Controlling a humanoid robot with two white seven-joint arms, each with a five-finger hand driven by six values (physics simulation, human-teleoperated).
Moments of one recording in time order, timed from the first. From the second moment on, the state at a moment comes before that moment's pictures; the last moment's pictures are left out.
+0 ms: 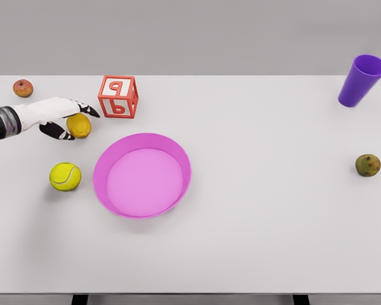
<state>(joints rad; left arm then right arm) -0.69 0.55 -0.35 -0.91 -0.63 -0.61 -0.59 0.05 0.00 -0.30 0.08 0.25 -0.01 0.09</state>
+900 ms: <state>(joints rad) -0.69 0.55 -0.35 -0.89 -0.63 -0.61 -0.59 0.05 0.00 -0.30 0.08 0.25 -0.01 0.09</state>
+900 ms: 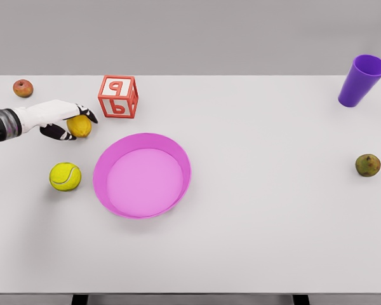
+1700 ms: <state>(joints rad) -0.67 0.57 -0.33 -0.97 -0.58 -0.61 -0.59 0.05 0.00 -0.30 0.08 0.25 -0.01 0.09</state>
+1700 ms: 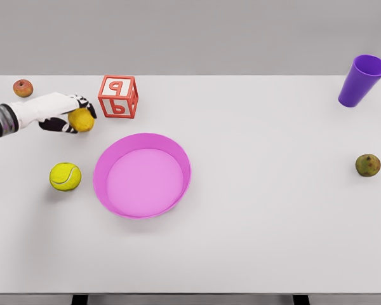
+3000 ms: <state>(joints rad) -0.33 0.72 -0.18 -1.63 -0.35 -0.61 -0.56 0.05 0.00 -0.30 0.08 0.25 -0.01 0.09</state>
